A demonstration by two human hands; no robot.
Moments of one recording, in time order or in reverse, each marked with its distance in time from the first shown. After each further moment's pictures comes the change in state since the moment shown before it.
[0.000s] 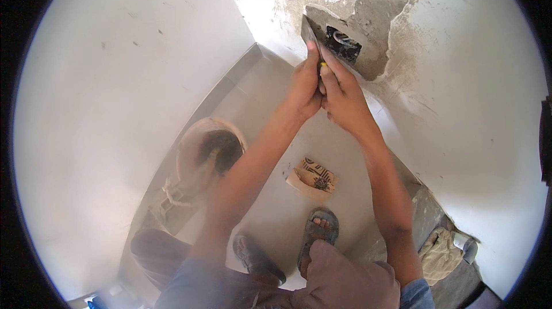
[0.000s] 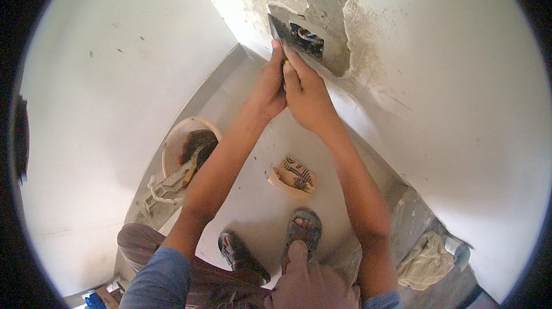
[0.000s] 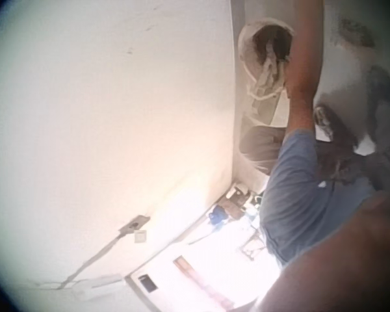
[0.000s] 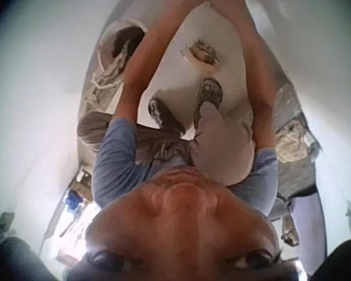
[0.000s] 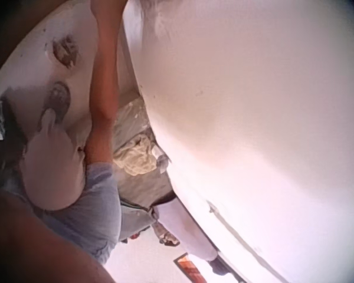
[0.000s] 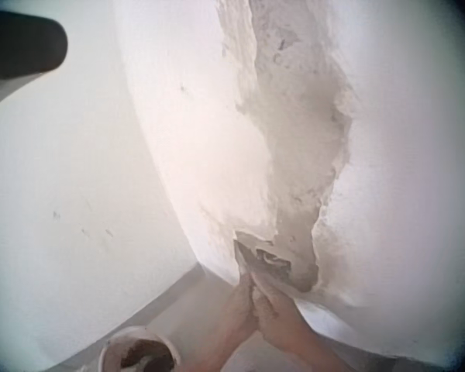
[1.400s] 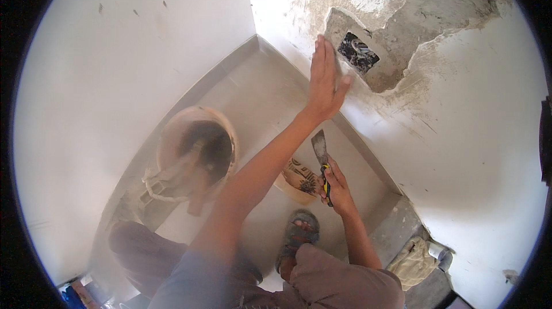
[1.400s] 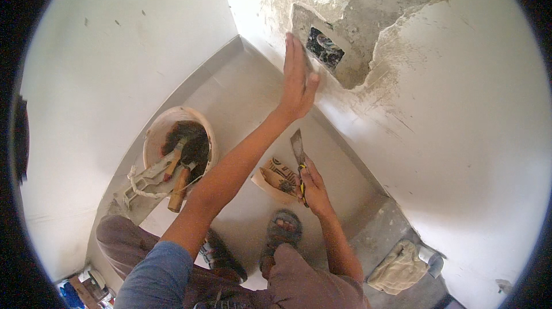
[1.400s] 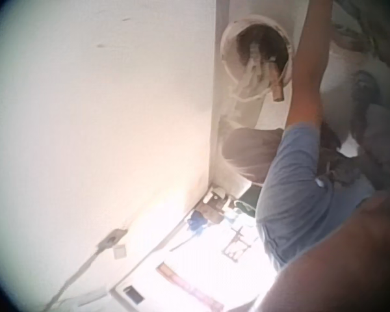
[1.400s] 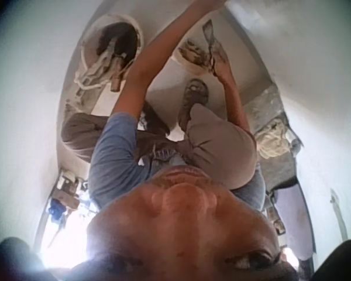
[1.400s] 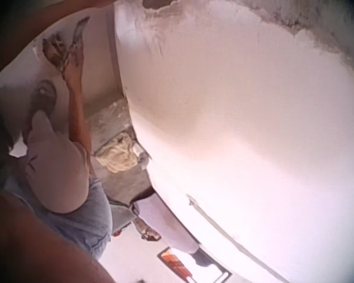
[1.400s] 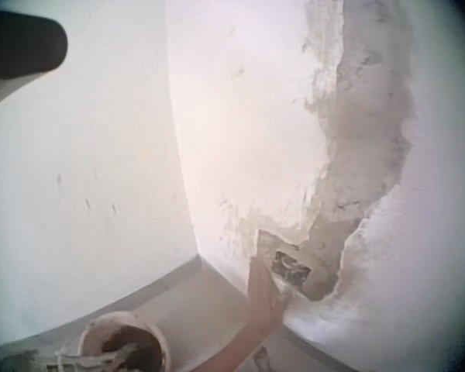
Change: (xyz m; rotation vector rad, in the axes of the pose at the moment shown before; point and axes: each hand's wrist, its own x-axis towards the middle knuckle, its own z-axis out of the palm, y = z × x) left_hand 0.036 -0.056 -0.014 1.088 0.223 1.108; right_hand -0.185 0.097 0.012 0.357 -0.065 0.767
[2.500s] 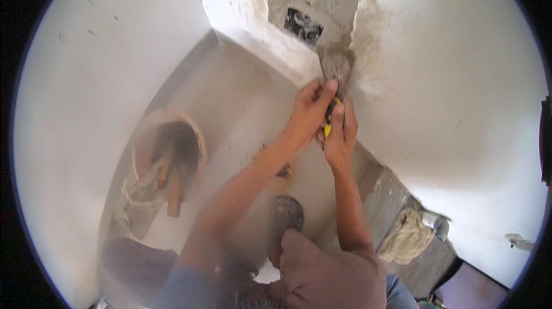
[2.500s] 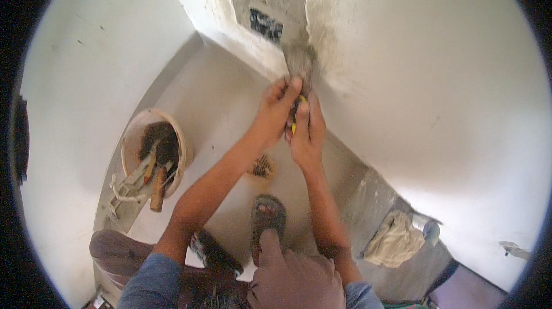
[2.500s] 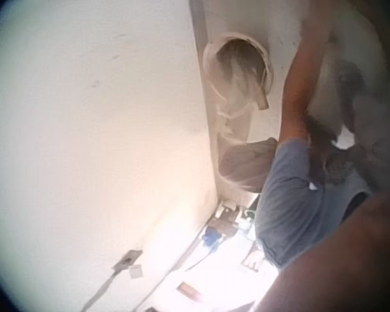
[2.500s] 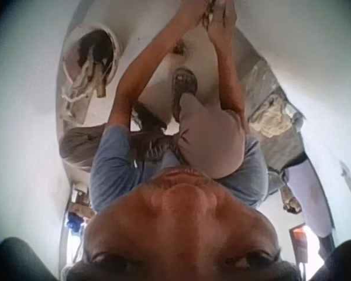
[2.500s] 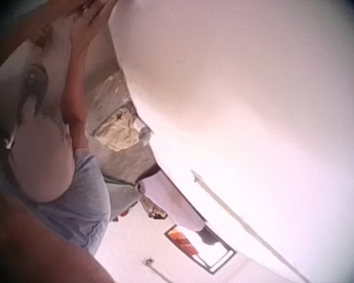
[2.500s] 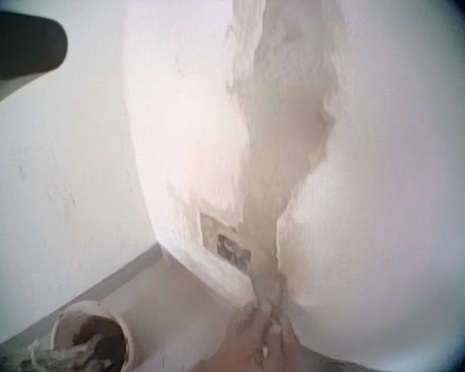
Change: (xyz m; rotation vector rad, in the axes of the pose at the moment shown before) left_hand -0.042 0.111 -0.007 -1.021 -0.307 -1.015; right_hand -0.001 -0.109 -0.001 -0.049 0.337 -0.645
